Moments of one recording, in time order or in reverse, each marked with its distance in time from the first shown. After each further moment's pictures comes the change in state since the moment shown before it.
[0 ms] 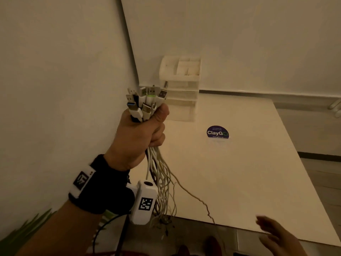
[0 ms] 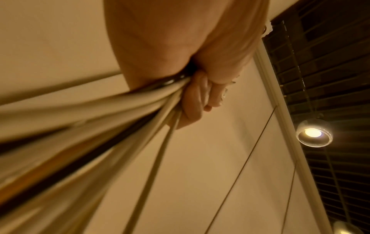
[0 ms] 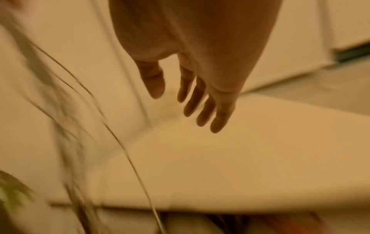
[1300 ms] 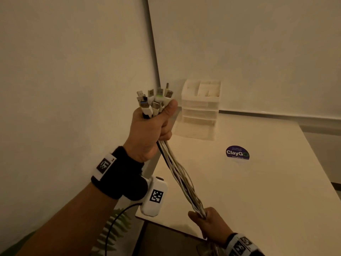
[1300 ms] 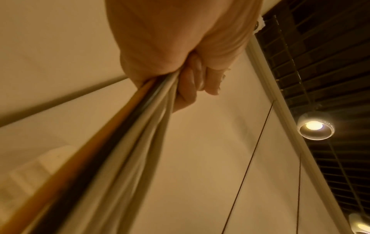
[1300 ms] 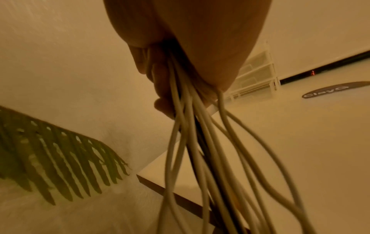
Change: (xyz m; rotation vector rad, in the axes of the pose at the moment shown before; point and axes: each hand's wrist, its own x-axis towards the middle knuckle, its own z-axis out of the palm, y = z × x) left_hand 0.004 0.041 -0.011 -0.016 0.125 0.079; right_hand 0.094 -0.026 0.163 -0.104 -0.416 0.017
